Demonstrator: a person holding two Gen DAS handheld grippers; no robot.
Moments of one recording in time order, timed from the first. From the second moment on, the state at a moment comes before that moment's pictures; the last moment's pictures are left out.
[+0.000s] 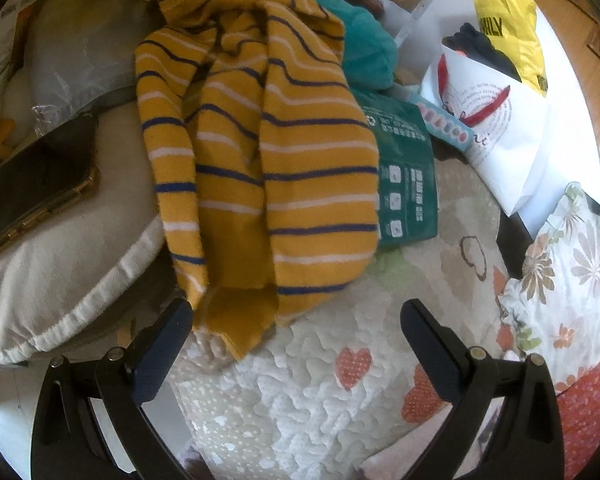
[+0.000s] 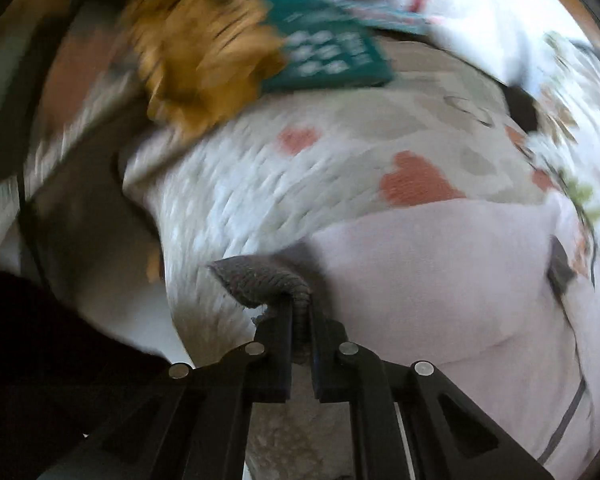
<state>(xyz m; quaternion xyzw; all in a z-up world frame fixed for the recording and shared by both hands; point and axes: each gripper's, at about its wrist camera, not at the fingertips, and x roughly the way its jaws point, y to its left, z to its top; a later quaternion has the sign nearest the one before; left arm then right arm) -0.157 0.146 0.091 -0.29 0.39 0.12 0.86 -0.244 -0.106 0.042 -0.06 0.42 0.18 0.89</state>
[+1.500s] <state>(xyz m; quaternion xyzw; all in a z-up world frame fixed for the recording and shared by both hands) -0.127 -0.092 0.010 -0.15 0.59 -0.19 0.77 -0.428 -0.560 -0.001 0.42 0.39 -0.17 0.80</state>
